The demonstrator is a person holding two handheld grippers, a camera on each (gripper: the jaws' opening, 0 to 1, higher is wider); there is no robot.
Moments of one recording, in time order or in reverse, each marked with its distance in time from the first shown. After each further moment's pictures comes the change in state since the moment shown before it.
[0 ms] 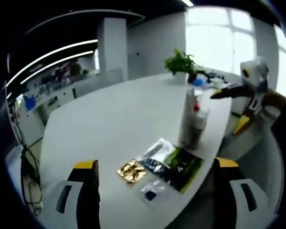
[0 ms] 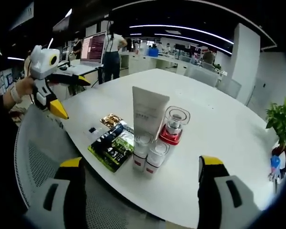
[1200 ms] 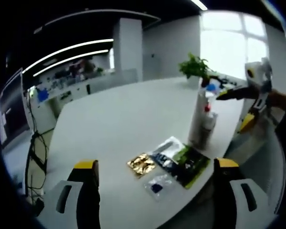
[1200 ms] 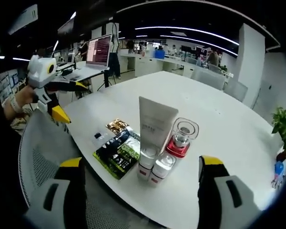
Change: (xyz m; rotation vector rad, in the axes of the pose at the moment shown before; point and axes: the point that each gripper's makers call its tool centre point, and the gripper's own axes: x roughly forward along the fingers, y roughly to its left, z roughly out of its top) left arm -0.023 0.015 -0.012 -0.074 -0.038 0.114; right arm 0.009 0.008 0.019 -0.018 -0.016 0.059
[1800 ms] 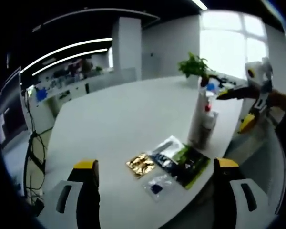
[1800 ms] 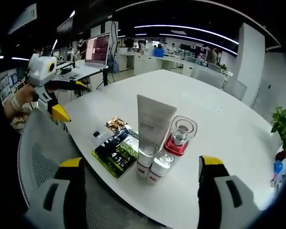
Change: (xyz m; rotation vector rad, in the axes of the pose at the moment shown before) left arm 0.006 -0.001 0.001 -0.003 0.012 -0.018; right arm -0.003 -0.003 -0.005 0.007 0.013 -0.012
